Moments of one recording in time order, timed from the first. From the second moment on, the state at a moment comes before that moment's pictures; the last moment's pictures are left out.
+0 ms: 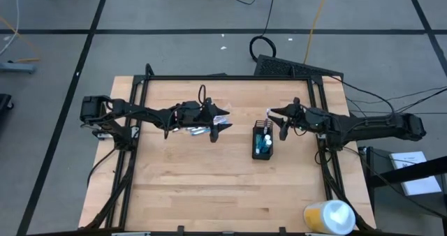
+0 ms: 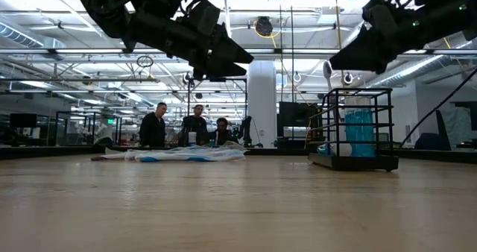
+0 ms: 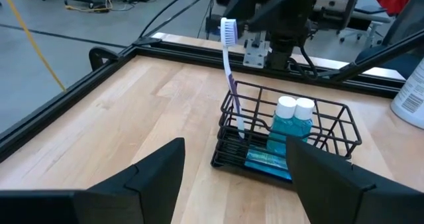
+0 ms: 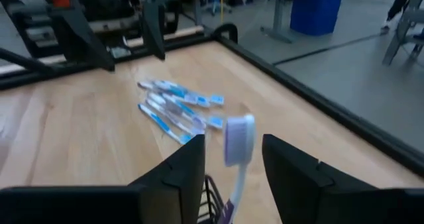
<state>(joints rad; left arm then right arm) 0.13 1.58 0.77 0.56 -0.01 -0.08 -0.09 0.68 0.34 0.10 0.31 0.17</state>
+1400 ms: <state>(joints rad) 0.15 1.30 0.77 -0.64 -0.23 -0.48 -0.09 0.51 0.34 0.27 0.21 0.00</state>
